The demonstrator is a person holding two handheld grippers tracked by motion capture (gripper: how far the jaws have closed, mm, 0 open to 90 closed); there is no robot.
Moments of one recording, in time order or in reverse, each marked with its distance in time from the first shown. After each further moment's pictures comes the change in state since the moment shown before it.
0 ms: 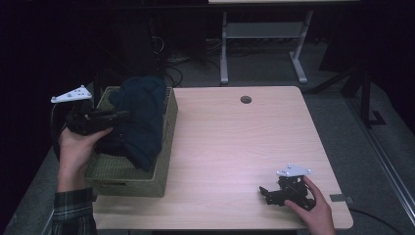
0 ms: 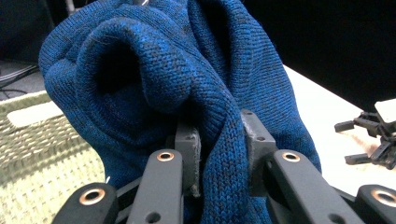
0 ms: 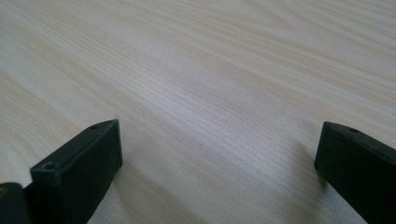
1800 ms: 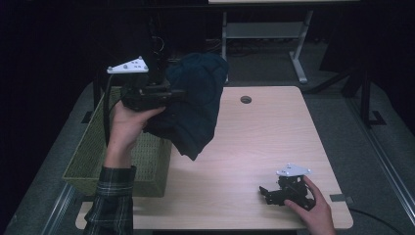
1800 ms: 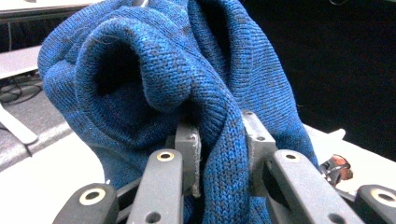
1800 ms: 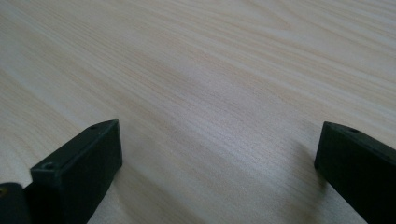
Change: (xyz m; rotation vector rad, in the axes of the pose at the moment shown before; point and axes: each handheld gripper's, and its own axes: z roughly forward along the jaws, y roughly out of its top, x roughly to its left) left arm -0.085 0.080 0.082 -0.062 -0.240 0.127; right arm 0.000 0.000 0.000 -0.001 0.001 -0.001
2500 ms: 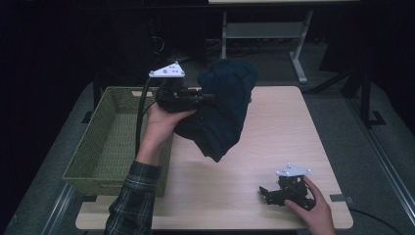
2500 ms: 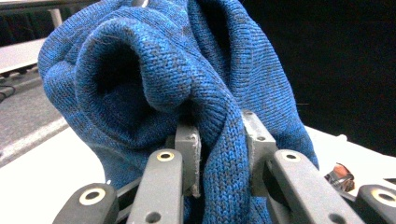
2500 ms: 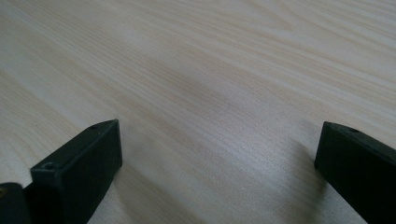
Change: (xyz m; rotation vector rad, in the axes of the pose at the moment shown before) left arm -0.010 -0.007 0.072 0.015 -0.085 0.025; right arm 0.000 0.000 0.000 0.003 0.001 0.004
